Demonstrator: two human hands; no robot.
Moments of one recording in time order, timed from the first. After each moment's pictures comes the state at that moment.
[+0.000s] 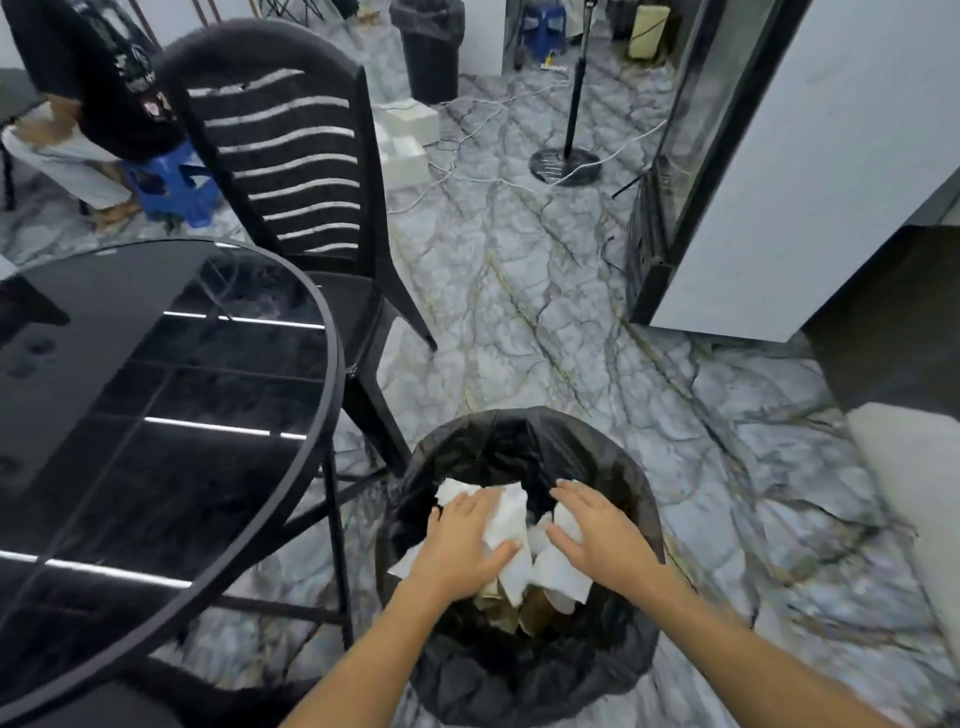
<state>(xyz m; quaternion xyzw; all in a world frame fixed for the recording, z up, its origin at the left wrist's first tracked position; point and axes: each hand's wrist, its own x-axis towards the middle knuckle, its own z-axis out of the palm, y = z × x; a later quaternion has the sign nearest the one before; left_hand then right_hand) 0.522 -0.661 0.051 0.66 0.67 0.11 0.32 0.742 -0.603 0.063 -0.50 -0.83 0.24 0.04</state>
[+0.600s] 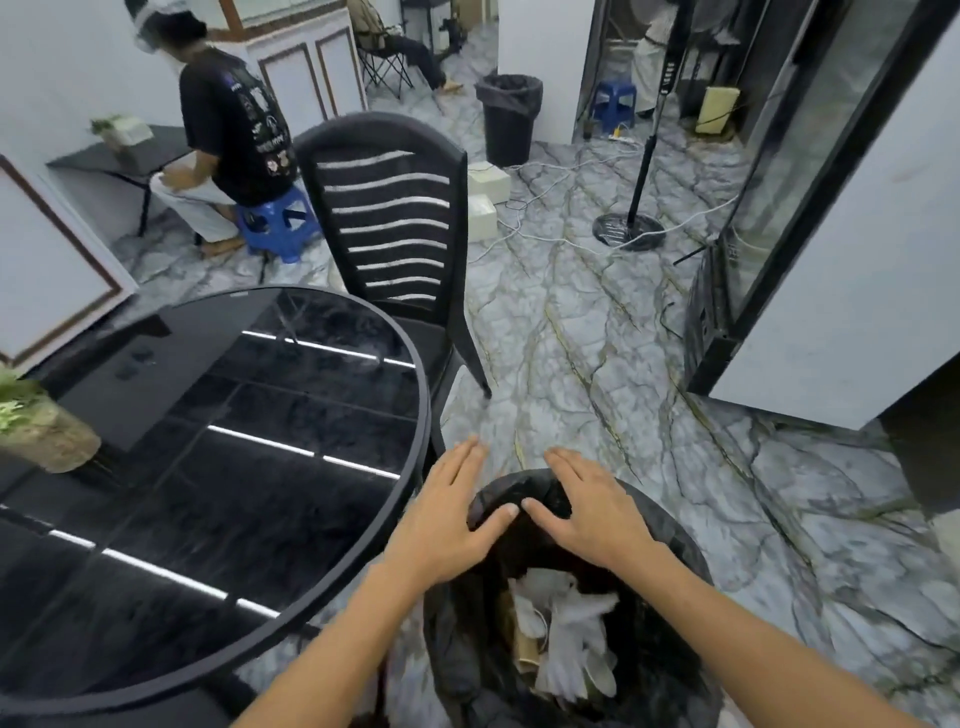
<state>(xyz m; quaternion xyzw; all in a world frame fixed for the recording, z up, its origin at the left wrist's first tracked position) 0.425 -0.654 0.178 0.65 0.69 0.27 0.18 0.625 -0.555 0.172 -0.42 -0.89 0.15 0.11</state>
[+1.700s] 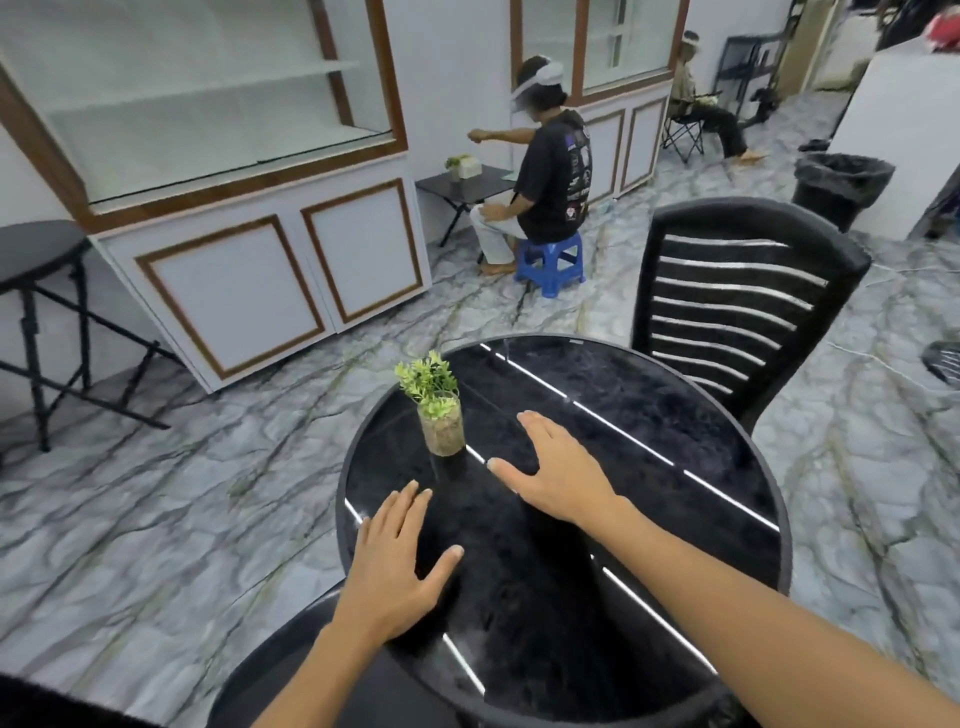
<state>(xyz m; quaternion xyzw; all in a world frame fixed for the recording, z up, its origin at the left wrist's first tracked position) 0.135 -0.887 0.194 0.36 0.91 0.22 0.07 0.203 -0.643 0.241 -0.18 -0.94 0.27 0.10</state>
